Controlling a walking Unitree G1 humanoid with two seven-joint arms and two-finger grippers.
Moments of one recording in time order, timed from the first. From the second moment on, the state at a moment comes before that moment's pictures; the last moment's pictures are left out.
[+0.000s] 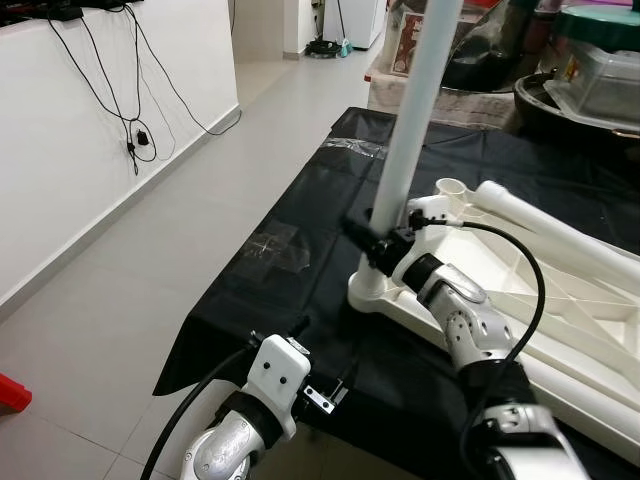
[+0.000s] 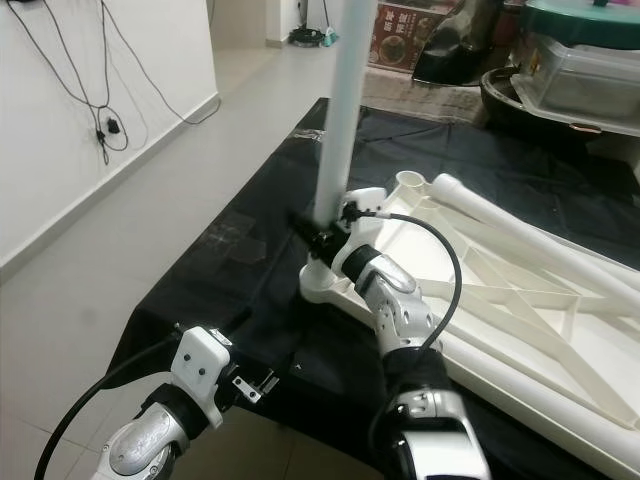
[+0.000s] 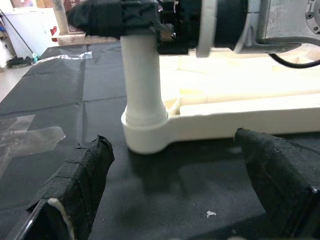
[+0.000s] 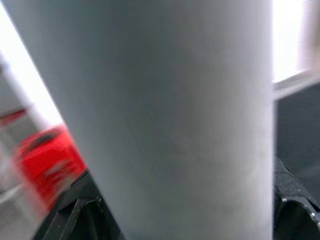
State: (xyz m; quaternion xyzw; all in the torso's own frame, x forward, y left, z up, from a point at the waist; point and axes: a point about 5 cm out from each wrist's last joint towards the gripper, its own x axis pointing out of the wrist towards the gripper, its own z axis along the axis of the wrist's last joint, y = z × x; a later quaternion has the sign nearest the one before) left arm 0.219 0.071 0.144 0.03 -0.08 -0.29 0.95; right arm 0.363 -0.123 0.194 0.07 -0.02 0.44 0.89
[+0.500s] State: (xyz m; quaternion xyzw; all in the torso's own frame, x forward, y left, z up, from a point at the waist) left arm 0.218 0.071 0.143 0.02 -0.08 -0.28 0.95; right arm 0.354 -0.077 0.199 0.04 0.03 0.68 0.73
